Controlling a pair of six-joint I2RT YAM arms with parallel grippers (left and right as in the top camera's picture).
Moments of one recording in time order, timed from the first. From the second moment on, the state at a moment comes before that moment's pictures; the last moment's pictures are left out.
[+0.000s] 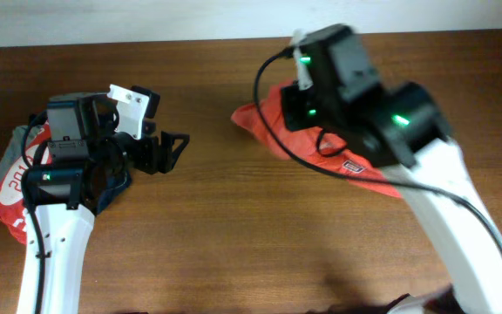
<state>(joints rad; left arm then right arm) 0.03 1.29 1.23 -0.75 0.58 0.19 0.54 1.60 2.00 -1.16 0.11 0.27</state>
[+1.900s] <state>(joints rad) -0.53 1.55 1.23 -0.53 0.38 0.22 0.54 1.27 2.00 -0.70 0.06 0.24</state>
